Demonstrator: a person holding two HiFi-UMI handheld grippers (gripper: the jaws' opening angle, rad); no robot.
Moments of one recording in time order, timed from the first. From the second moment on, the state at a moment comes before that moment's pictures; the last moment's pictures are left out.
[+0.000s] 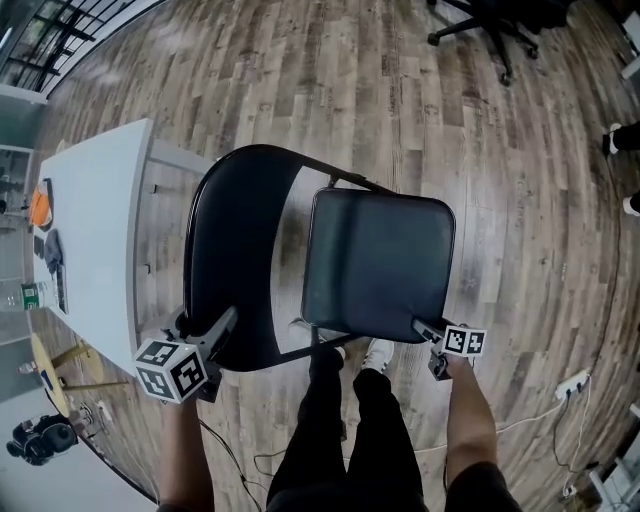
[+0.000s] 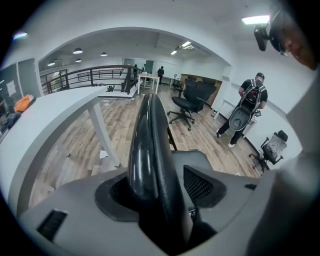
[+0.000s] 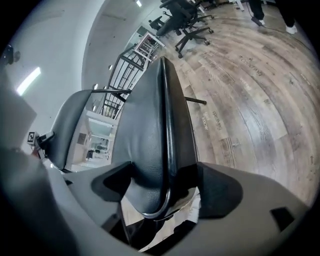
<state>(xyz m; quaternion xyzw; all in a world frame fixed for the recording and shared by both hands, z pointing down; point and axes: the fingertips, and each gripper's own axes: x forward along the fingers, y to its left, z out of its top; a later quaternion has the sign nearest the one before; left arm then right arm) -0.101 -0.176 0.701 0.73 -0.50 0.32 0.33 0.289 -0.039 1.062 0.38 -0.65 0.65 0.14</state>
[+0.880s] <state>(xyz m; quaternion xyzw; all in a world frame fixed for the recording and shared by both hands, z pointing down) -0.106 -0.174 0.661 0.74 -0.50 0.27 0.35 0.261 -0.045 1.001 0.38 -0.66 0.64 0.07</state>
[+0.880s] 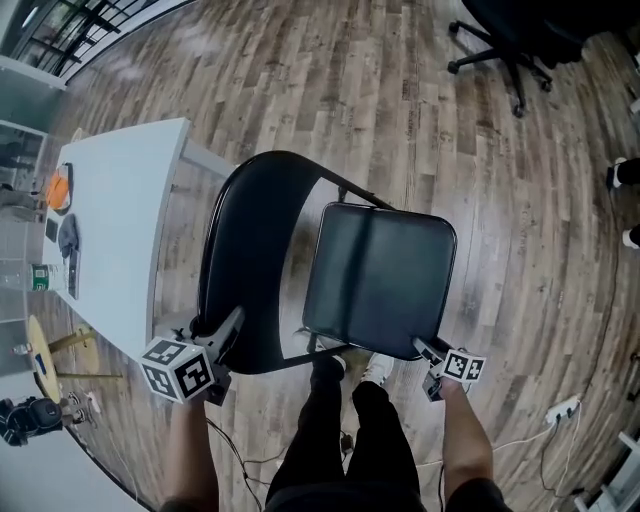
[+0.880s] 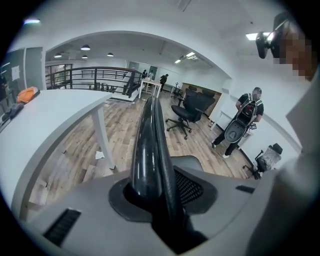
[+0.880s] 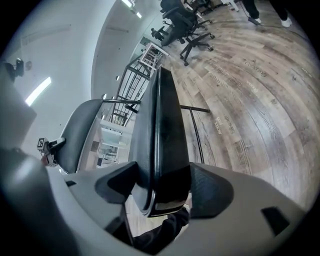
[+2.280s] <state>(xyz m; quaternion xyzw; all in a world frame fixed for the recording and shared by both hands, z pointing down) -0.242 -0.185 0.488 0.75 -0.51 0.25 0.34 -0.168 -0.090 0.663 0.08 -0.85 0.51 0.10</state>
